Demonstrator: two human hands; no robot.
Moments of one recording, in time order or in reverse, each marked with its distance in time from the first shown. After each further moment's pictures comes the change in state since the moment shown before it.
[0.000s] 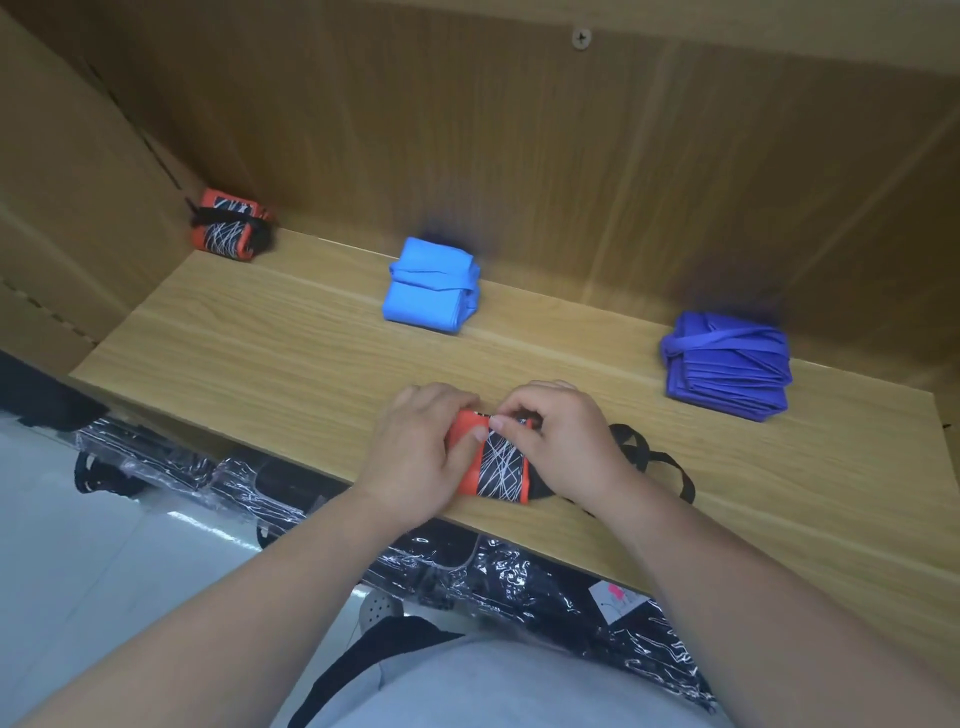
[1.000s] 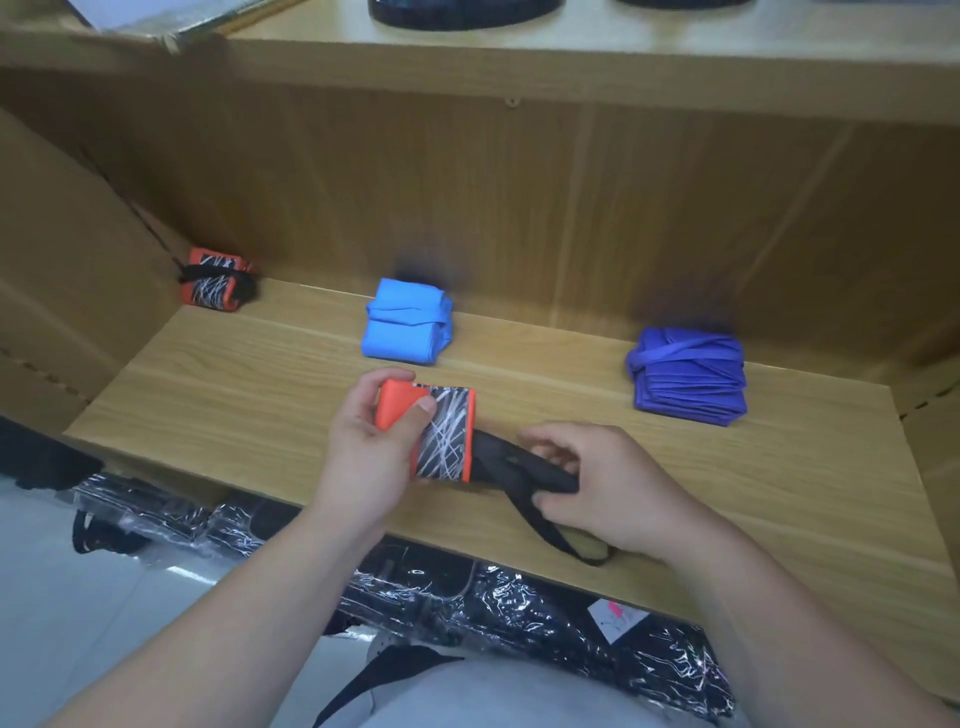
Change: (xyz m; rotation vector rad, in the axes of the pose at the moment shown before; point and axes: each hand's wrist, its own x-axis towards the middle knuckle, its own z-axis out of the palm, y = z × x) left_hand 0.012 0.057 -0.047 -1.037 0.260 -0.536; right_hand -0.044 -0.017 -0.068 0.088 -0.213 0.178
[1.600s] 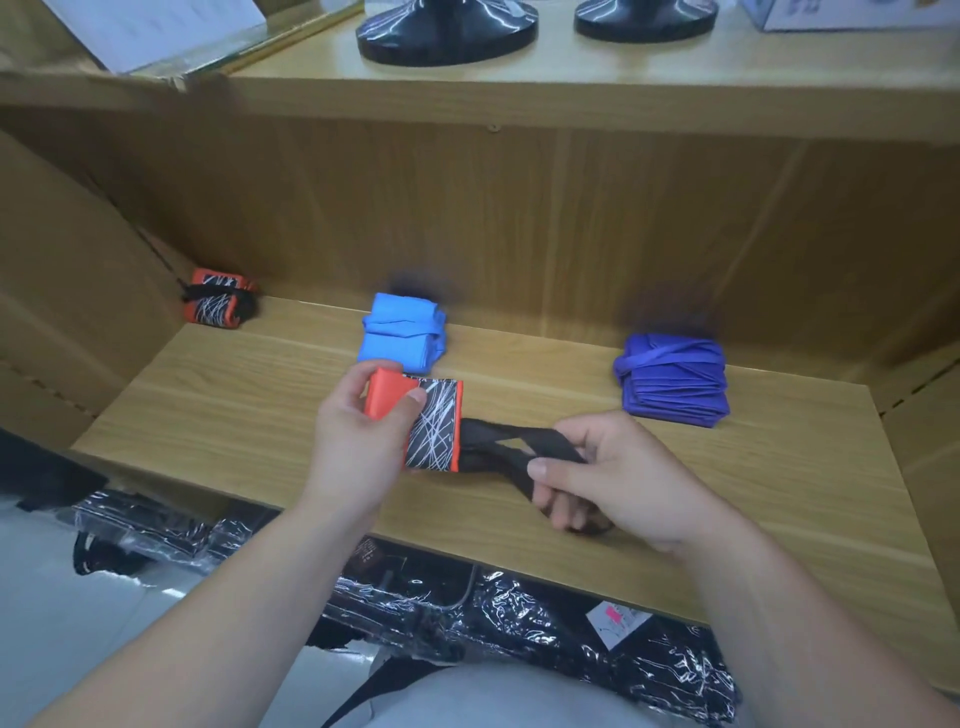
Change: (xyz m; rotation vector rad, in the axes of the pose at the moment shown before) left_hand 0.002 0.017 0.005 0.116 0.078 0.105; right_hand -0.020 -0.024 -0.021 0.491 -0.066 0.043
